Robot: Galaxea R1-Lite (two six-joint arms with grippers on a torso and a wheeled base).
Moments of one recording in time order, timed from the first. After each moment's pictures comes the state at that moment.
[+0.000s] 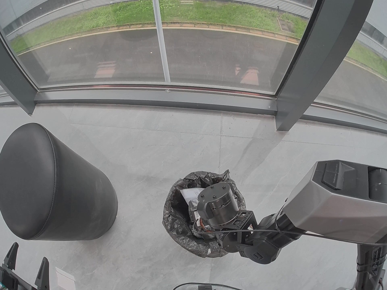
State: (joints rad) left arm 0.00 0.02 -0.02 0.00 0.01 -0.01; right arm 0.87 2.29 -1.01 -0.77 -0.58 0.21
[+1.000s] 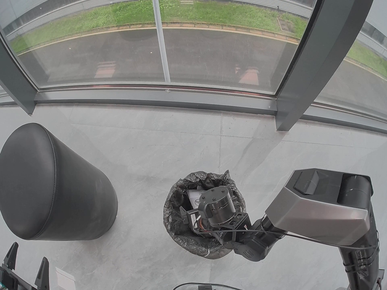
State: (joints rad) left arm 0.00 0.02 -0.02 0.00 0.01 0.00; right arm 0.82 2.42 -1.06 -0.88 -0.40 0.22
